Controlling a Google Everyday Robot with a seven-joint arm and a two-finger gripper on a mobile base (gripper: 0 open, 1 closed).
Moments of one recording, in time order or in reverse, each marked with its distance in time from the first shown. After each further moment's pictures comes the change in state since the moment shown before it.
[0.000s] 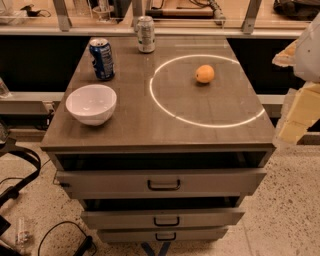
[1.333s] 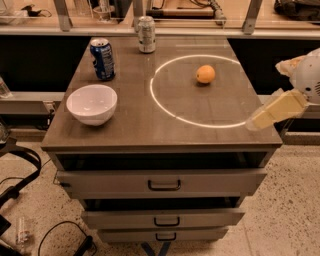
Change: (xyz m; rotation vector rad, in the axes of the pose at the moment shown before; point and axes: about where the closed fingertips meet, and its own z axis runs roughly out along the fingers) arm 0.004 -0.056 0.054 0.113 -0.407 0.298
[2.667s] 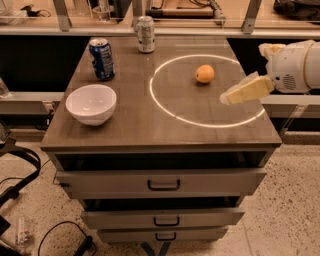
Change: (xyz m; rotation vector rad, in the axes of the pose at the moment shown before) arm -0.047 -0.050 0.043 0.121 -0.305 0.010
